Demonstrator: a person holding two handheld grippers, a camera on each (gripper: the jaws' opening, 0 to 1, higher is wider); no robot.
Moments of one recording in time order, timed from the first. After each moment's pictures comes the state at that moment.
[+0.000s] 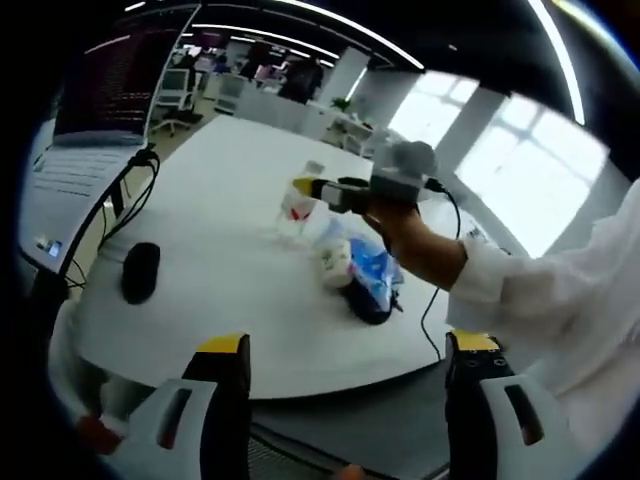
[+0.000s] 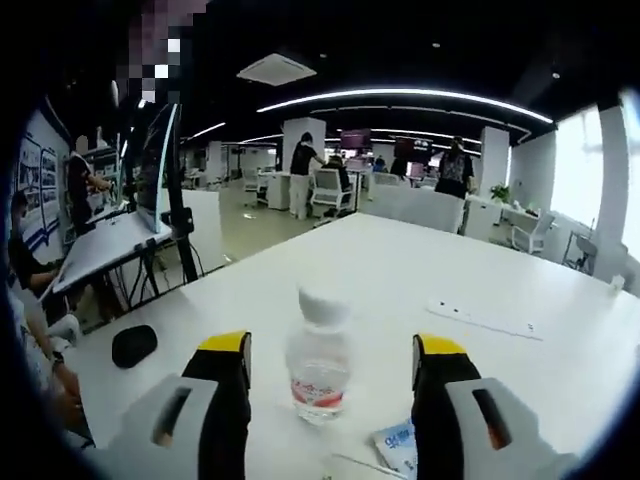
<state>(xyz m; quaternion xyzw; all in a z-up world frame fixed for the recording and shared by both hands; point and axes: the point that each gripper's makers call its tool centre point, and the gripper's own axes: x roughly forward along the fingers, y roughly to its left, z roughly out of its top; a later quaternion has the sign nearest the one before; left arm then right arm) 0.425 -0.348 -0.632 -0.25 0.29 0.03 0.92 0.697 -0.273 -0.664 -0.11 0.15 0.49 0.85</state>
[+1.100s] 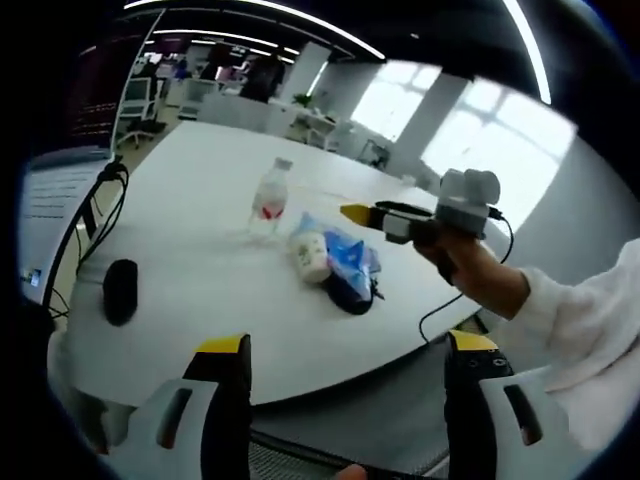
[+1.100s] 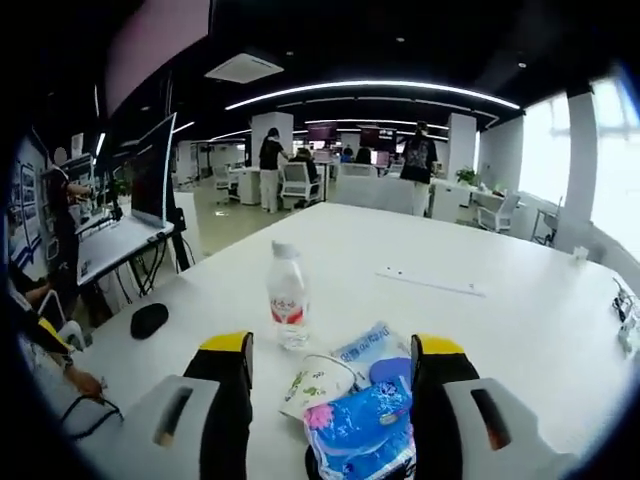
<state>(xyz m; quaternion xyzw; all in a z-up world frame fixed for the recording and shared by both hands) 0.419 -0.354 -0.632 -0.23 0.29 -0.05 0.93 0.657 -0.393 -0.645 -0.09 0.18 0.42 0.88</state>
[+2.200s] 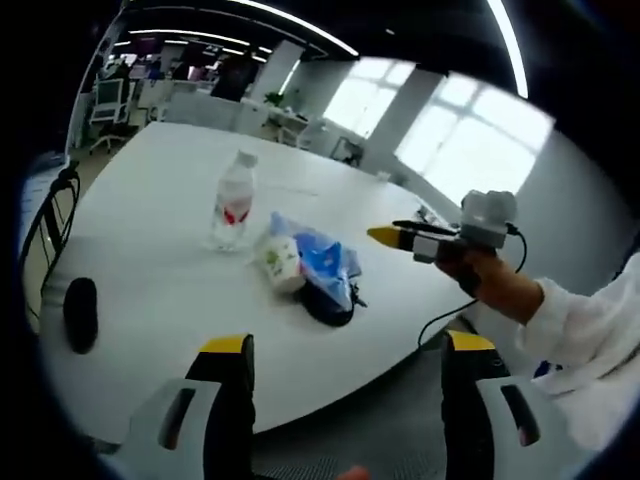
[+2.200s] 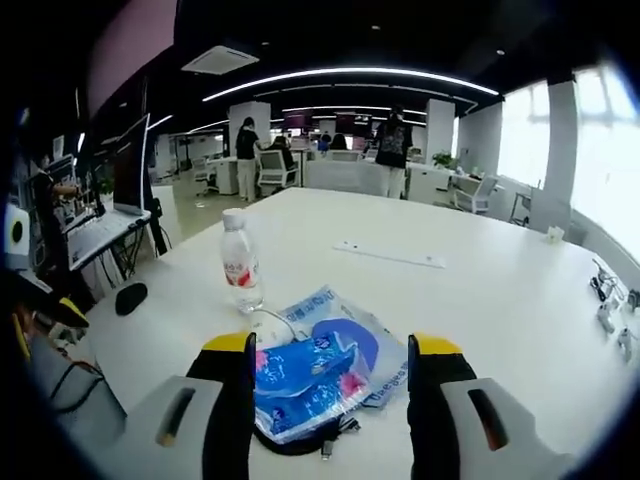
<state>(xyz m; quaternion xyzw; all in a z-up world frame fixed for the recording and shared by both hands) 0.466 -0.384 -0.649 -0.24 0.28 -0.10 0.92 0.690 -0.480 -0.660 -0.10 0.21 0.39 0.89</state>
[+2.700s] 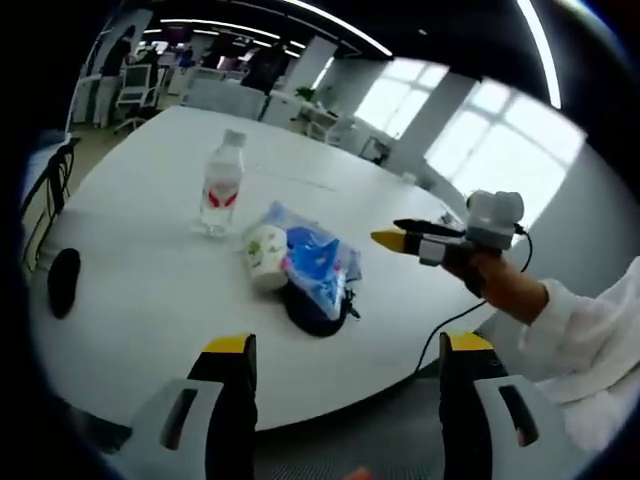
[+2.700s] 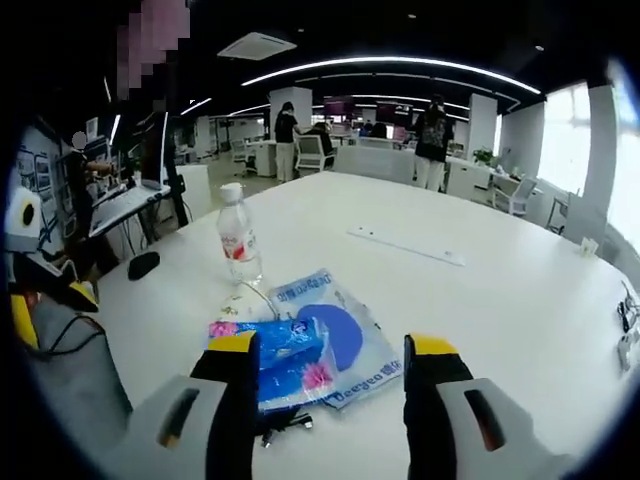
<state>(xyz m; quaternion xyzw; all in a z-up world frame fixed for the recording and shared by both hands) 0.512 -0.431 -0.660 -0.26 0.29 -0.03 0.92 0.734 -0.504 -0.687 -0.13 0.23 0.47 0.84</state>
